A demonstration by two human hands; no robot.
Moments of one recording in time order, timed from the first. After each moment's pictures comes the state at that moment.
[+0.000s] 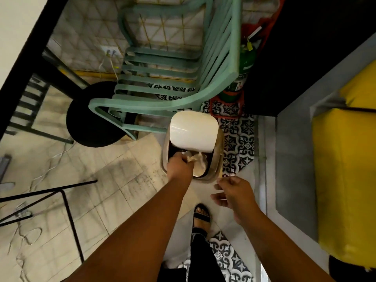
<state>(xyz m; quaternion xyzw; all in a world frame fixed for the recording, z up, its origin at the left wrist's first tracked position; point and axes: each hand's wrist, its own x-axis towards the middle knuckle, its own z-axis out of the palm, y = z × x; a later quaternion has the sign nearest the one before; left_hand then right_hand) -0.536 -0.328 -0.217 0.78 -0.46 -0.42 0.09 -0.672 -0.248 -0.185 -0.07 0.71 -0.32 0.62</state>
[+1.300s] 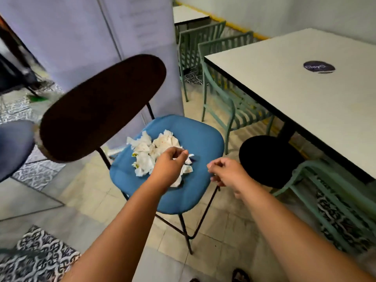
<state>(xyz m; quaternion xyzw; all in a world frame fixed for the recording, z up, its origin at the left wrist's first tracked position) 0.009 -0.028 0.016 0.81 -0.20 -0.26 0.49 -0.116 -0.153 -0.013 -0.64 0.41 -0.07 0.65</state>
